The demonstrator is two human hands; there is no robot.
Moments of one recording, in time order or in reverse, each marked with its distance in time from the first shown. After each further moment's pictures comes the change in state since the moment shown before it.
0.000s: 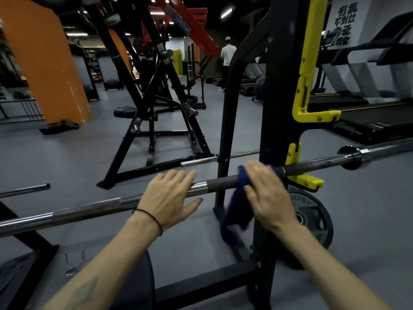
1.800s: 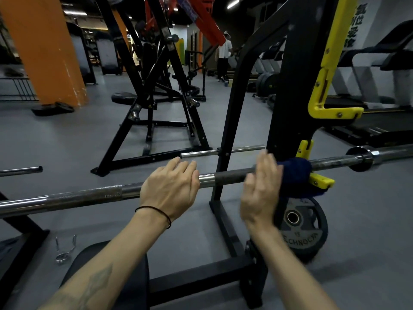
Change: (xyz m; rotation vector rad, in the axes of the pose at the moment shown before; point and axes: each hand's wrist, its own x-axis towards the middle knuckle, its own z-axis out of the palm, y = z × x) left_hand -0.001 0.006 0.001 -0.076 -0.012 -0.186; right_hand 0.015 -0.067 0.037 0.132 0.293 0.392
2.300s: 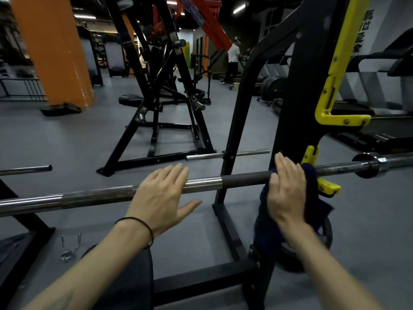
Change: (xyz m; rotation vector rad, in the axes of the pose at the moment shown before) left_hand -0.032 -0.032 -0.012 0.040 -0.036 0.063; right_hand 0.028 0.050 -0.029 -0.139 -0.120 -0.084
